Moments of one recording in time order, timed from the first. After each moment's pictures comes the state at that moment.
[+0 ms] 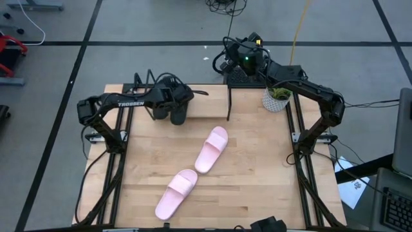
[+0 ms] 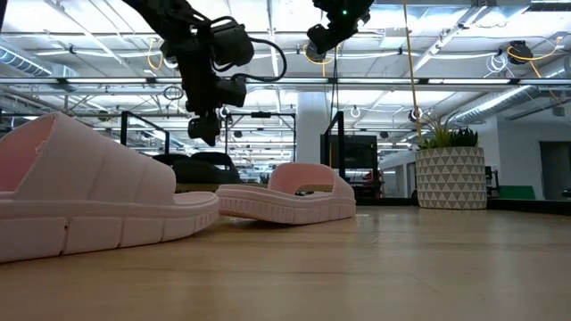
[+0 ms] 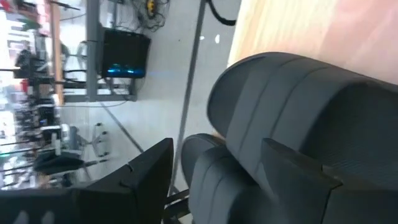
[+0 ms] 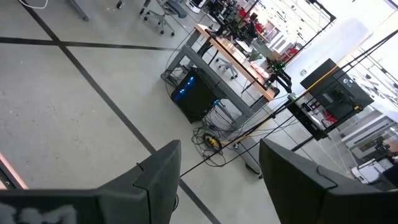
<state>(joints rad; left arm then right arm) 0.40 1.62 1.14 -0.56 -0.74 0.44 -0.48 1.63 1.65 -0.27 0.71 -0.49</state>
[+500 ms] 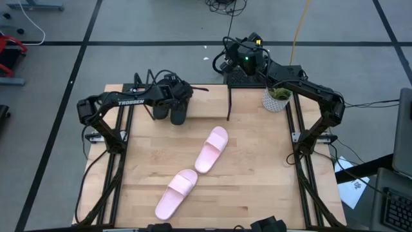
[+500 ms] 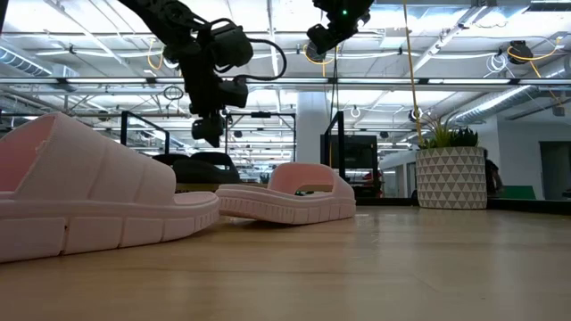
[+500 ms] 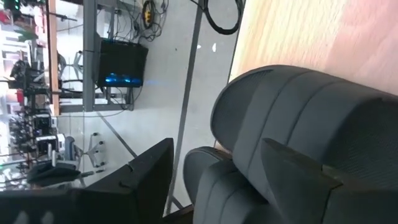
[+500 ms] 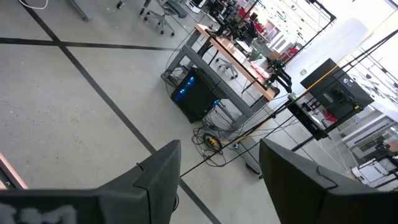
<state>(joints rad) 0.44 1.62 1.14 -0.50 -0.70 0.52 -0.48 1.63 1.65 -0.27 0.71 -0.48</state>
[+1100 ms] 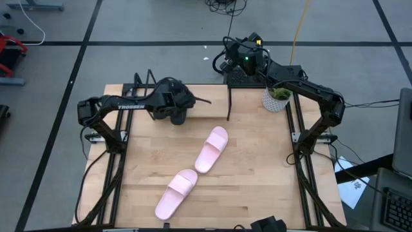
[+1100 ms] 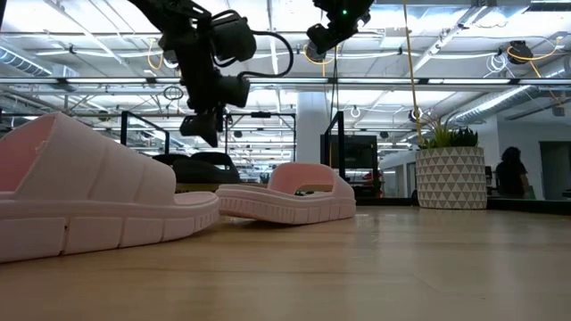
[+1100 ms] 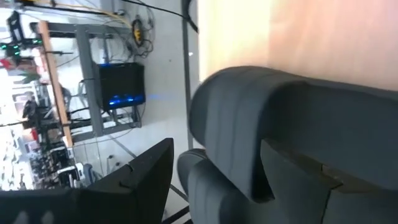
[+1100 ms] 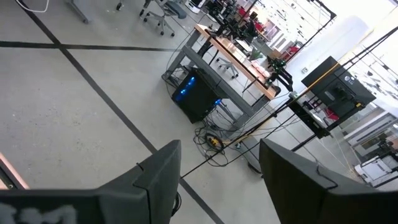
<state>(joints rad) 0.34 1.61 1.14 -0.58 -0.71 0.60 -0.48 1.63 1.65 -0.27 0.71 -0.47</state>
